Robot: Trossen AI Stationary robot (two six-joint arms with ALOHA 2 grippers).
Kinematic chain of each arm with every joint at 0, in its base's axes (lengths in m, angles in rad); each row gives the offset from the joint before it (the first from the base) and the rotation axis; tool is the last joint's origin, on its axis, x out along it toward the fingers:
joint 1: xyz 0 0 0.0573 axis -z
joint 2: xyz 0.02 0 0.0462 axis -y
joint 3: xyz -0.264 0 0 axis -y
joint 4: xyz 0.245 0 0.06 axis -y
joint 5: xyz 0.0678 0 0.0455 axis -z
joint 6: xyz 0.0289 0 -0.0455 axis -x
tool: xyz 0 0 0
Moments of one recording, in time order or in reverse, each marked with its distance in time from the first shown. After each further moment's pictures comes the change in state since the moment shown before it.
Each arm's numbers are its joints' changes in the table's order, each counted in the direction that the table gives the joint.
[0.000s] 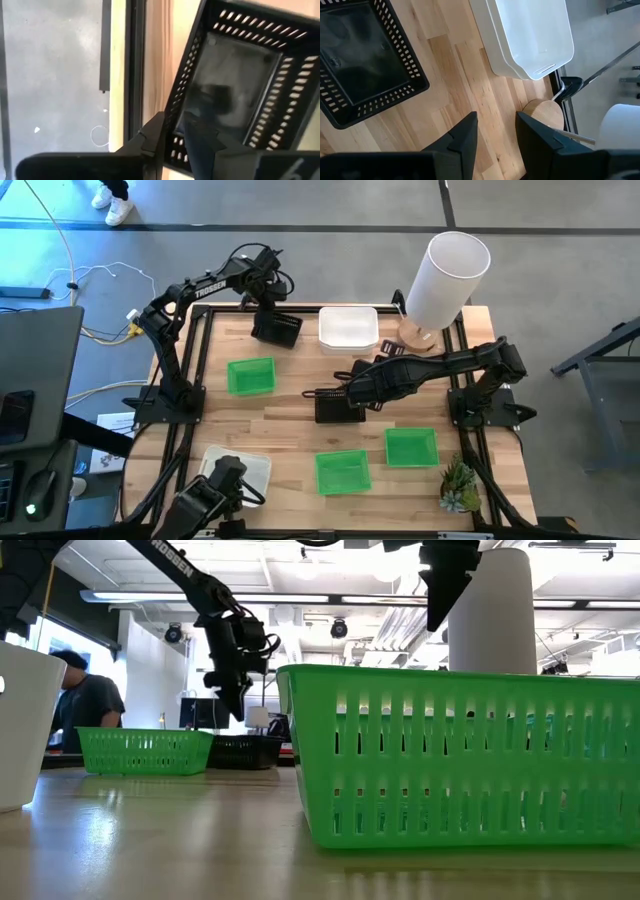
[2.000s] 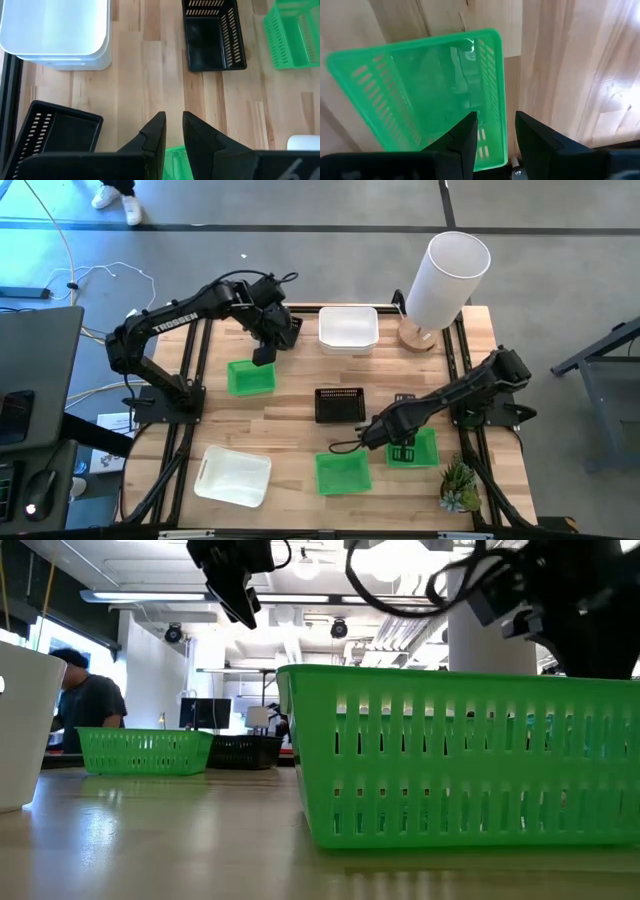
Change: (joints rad) left arm 0.428 0.364 -0.003 -0.223 0.210 0.453; right arm -0.225 0.000 -0.375 0.129 -0.590 -0.024
